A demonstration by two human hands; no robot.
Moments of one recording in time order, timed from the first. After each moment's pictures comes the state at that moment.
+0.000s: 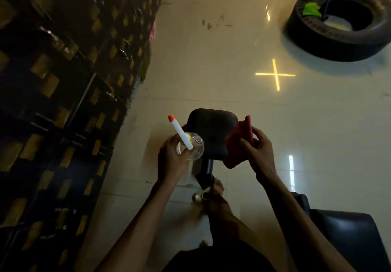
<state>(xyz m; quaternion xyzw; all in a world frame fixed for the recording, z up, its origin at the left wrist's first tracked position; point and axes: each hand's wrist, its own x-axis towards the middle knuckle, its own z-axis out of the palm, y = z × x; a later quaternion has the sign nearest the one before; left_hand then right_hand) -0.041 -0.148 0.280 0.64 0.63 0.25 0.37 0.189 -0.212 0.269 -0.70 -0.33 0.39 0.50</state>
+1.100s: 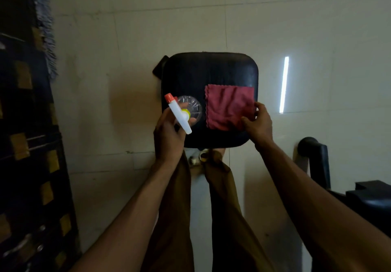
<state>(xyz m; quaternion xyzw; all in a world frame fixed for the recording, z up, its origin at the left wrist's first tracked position) 0.037 0.061 -0.032 0.63 0.64 0.12 0.42 0.256 -0.025 -0.084 -0.86 -0.14 0.44 0.22</state>
